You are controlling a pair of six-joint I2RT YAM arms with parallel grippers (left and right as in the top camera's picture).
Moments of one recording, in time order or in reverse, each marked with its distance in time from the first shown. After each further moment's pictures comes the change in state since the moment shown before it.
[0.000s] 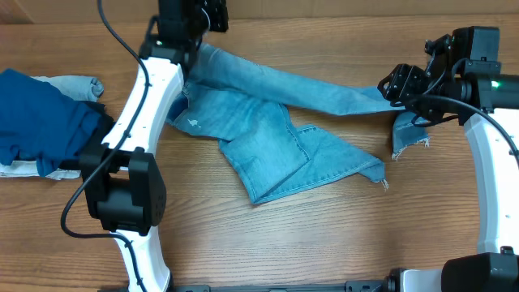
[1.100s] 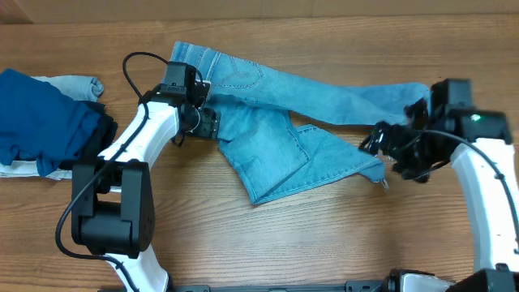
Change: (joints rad) left arm 0.026 -0.158 -0.567 -0.465 -0.112 0.191; right arm 0.000 -0.128 -0.370 -0.124 -0.069 0.002
